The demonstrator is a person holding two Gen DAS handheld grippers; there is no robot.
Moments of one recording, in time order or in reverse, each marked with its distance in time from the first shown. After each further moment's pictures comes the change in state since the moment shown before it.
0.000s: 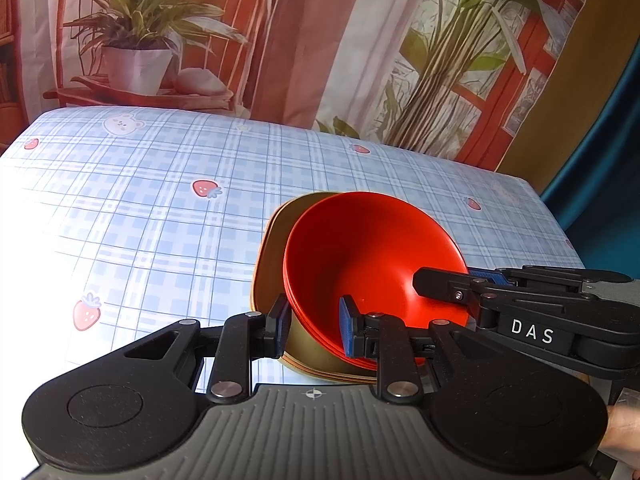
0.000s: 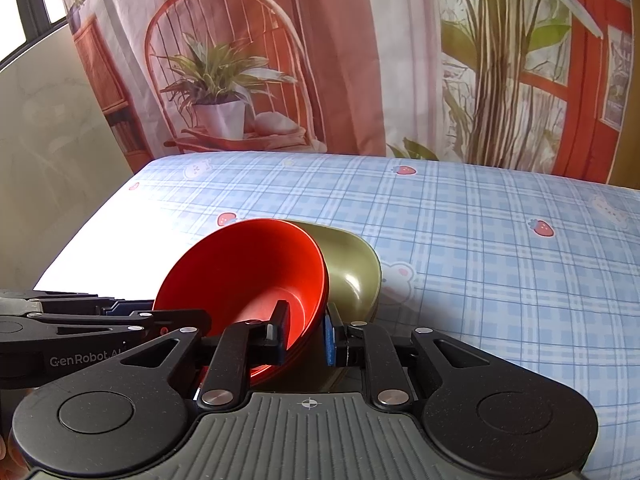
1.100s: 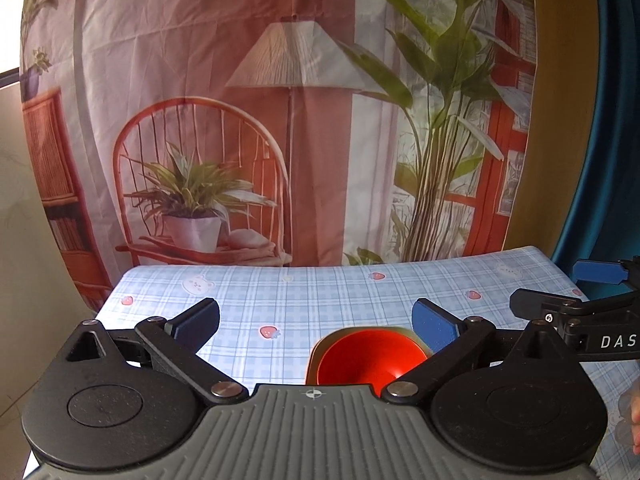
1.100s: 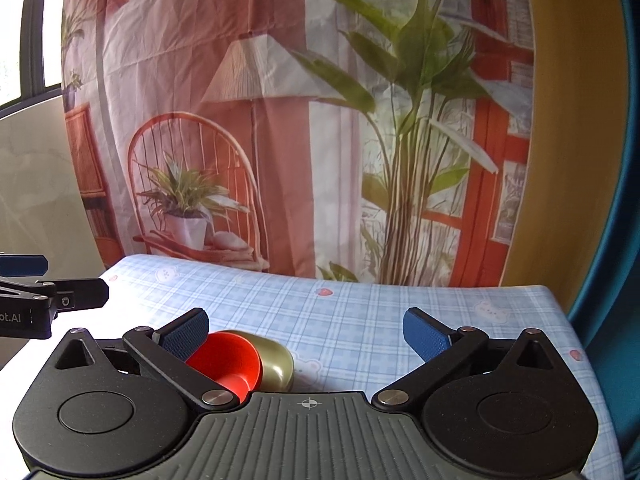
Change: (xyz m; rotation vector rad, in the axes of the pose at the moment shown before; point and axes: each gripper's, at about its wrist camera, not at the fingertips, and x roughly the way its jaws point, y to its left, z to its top) left arm -0.145 -0.063 0.032 0.182 -0.320 0.218; right arm -0.155 -0.001 0.014 -0.044 -0.318 -0.183
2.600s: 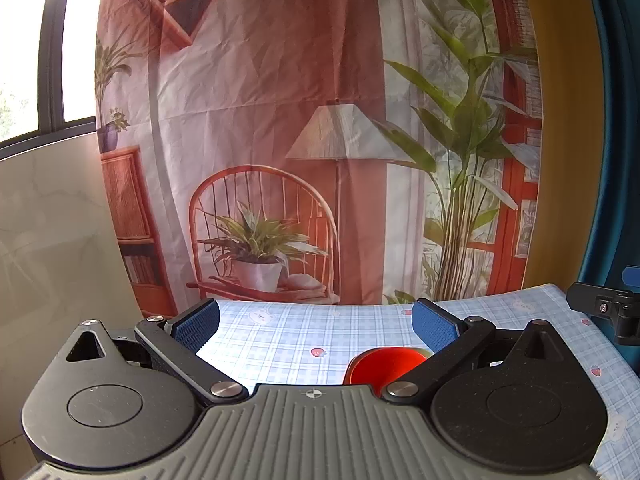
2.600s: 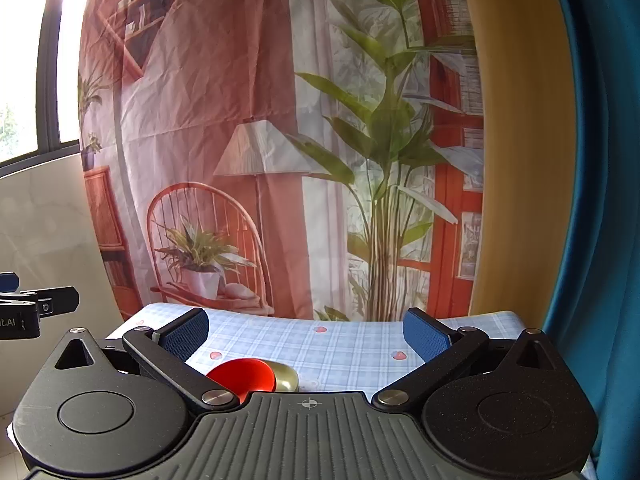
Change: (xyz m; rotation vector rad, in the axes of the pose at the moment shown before) left arm -0.128 -0.017 -0.001 -0.010 -0.140 0.169; right arm -0.127 -0.008 -0.001 0.042 -0.151 0.006
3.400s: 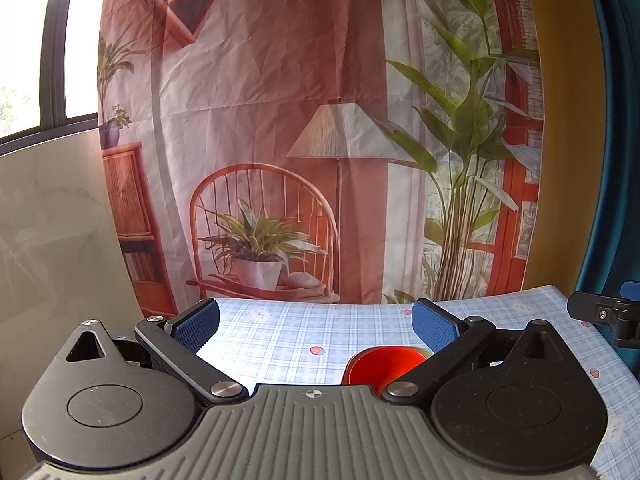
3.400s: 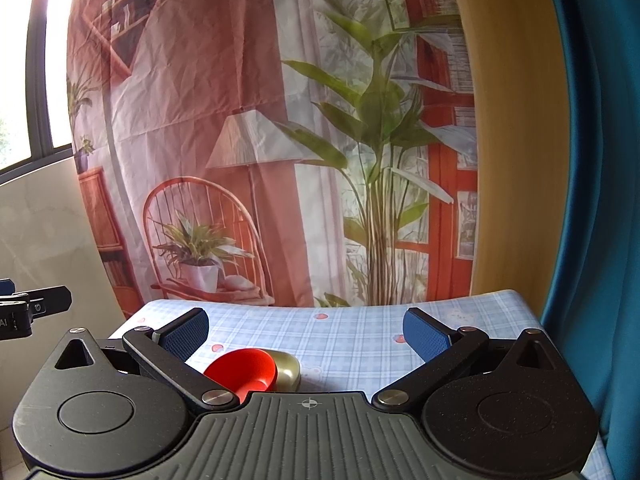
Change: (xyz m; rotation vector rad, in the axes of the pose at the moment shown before) left arm 0.000 0.001 -0.002 -0.010 0.001 0.000; right arm 0.003 -0.007 -0.007 0.053 0.032 -0.002
